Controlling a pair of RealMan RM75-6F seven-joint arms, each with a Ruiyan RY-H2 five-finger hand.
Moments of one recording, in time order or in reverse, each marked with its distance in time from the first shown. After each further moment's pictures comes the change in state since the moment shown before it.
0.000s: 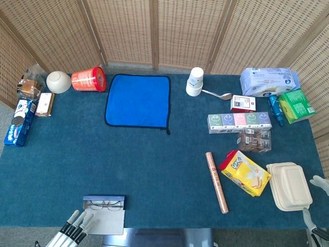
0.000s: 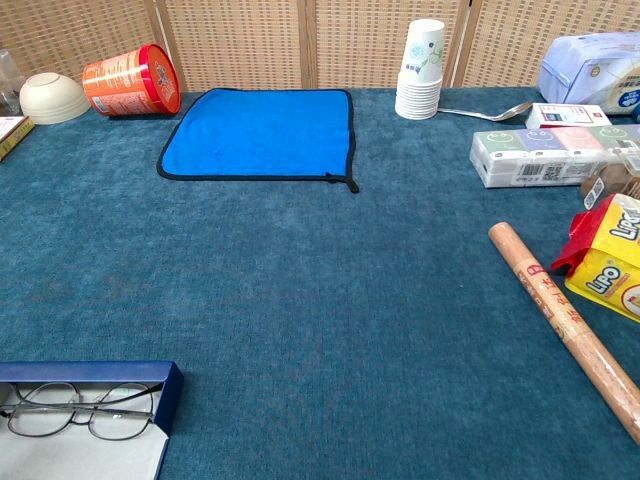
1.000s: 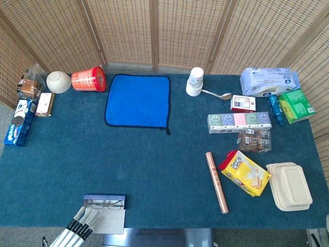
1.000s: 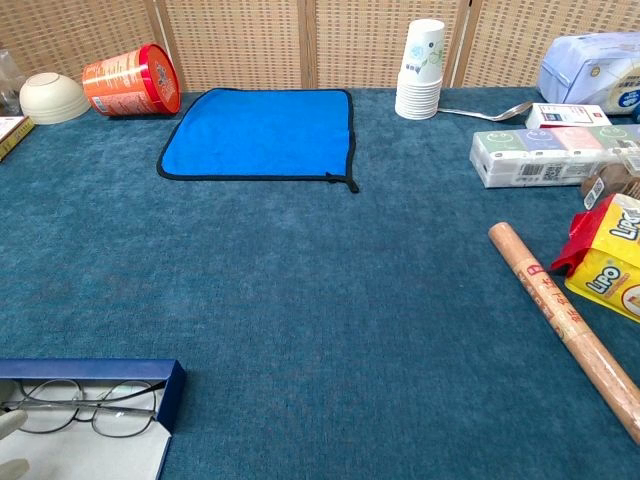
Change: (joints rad) left arm -0.031 -0.035 0.001 -0.021 -0.007 -0.017 0.127; right arm -0.054 -0.016 0.015 0.118 0.081 0.081 0.177
